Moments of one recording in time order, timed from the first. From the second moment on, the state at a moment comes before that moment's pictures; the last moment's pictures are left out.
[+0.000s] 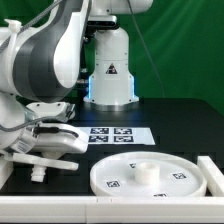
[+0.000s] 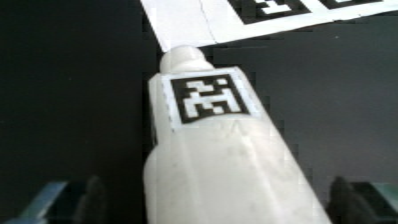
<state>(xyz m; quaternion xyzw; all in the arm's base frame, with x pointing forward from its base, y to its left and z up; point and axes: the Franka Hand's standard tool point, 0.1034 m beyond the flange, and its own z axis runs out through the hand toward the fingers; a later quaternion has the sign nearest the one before) 0.453 -0.141 0.007 -0.88 0.15 0.43 0.15</state>
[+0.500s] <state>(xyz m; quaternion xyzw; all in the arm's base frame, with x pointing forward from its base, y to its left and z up) 0.462 -0.132 0.023 -0.88 0.15 0.43 0.14</state>
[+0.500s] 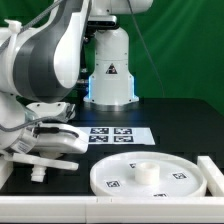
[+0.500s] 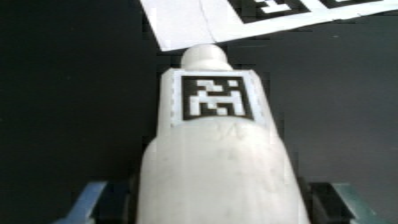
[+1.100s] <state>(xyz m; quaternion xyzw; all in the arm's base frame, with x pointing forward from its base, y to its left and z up) 0.494 -0.098 0.094 -0.94 0.19 0.27 0.11</state>
